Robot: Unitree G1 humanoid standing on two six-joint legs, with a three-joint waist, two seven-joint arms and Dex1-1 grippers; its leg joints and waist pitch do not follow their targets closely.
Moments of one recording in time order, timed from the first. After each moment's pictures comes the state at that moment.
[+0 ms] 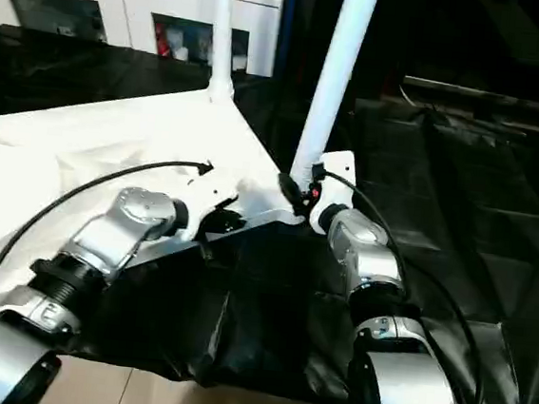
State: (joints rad) left arm -0.69 0.19 -0.28 0.57 0.15 0.34 -0.79; right arm -0.74 -0.14 -0.07 0.92 0.19 0.07 0.50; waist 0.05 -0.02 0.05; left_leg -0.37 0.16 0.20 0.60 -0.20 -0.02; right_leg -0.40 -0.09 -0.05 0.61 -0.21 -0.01
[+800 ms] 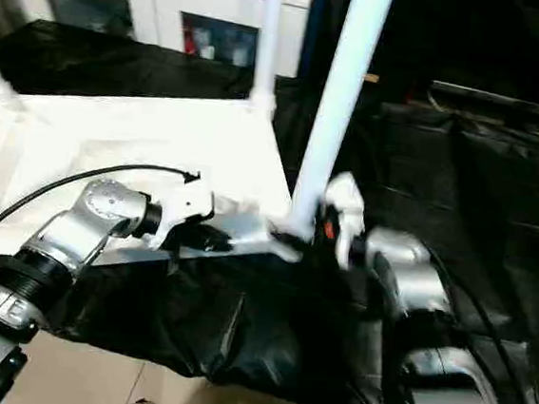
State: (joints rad) left arm -0.68 0.33 -0.32 0.60 0.08 0.11 -1.17; right arm -0.59 -0.37 0.11 0.70 0.15 0.15 1.06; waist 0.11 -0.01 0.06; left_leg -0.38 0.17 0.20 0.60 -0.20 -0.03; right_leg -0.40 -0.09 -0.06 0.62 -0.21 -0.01
